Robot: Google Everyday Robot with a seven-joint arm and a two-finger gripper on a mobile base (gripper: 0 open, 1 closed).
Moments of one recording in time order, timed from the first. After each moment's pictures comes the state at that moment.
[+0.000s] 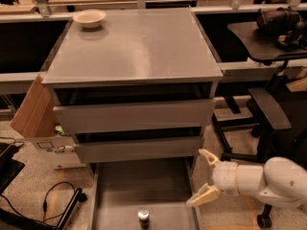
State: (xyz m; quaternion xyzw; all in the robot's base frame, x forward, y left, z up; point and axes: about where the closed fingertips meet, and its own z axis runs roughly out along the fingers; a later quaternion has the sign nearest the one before) arm 0.466 -0.139 0.598 -0.50 0.70 0.27 0.43
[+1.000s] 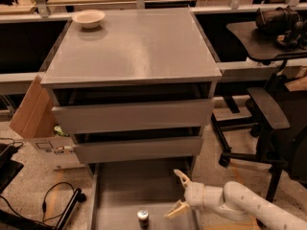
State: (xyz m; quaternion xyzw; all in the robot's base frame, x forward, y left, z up) arm 0.493 -0.072 0.408 -0.49 0.65 0.33 0.47
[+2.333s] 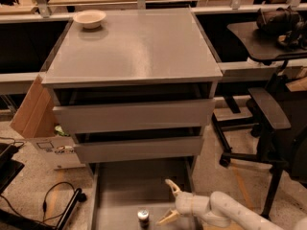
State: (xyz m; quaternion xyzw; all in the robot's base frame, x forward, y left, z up) arm 0.494 -0.039 0.311 -0.47 0.64 0.37 0.48
